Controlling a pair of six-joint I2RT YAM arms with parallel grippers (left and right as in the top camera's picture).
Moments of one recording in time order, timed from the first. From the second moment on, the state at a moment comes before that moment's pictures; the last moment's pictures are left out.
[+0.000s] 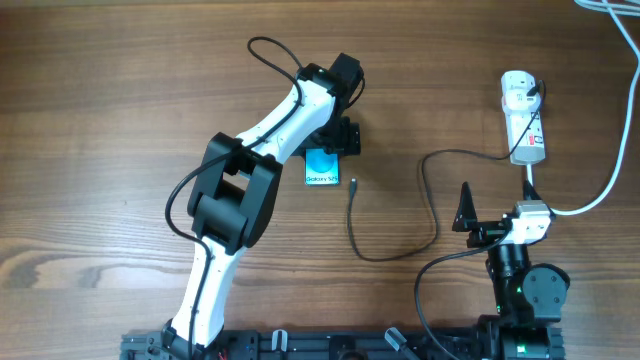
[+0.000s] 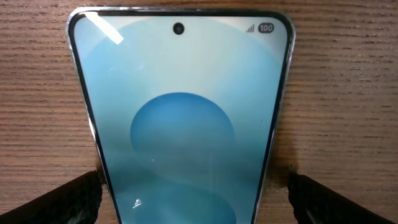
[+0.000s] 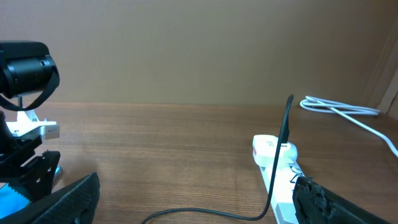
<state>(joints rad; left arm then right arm) -0.54 2.33 1.87 -1.09 0.00 -0.53 -0.04 0.02 0.01 0.00 -0.07 -0.01</state>
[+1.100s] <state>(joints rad) -0.53 2.33 1.87 -1.09 0.01 -0.50 -0.04 0.02 0.01 0.00 -0.07 -0.01</state>
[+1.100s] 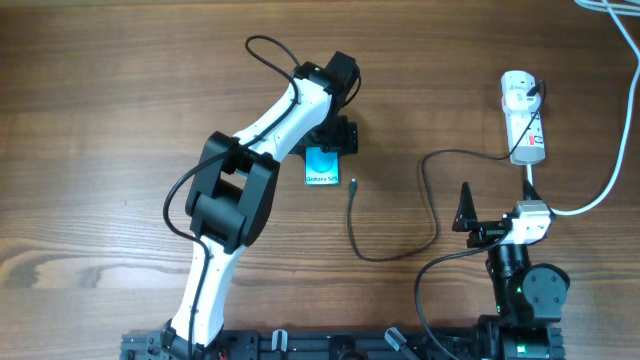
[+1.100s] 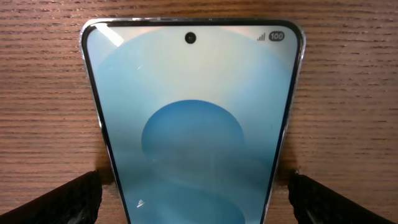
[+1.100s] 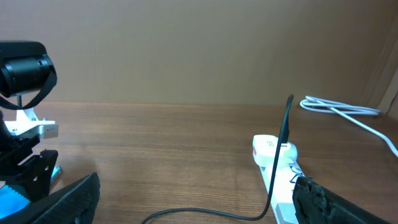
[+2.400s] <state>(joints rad) -0.52 2.33 1.86 -1.08 0.02 -0.50 -0.04 0.02 0.01 0.00 -0.07 -0.01</state>
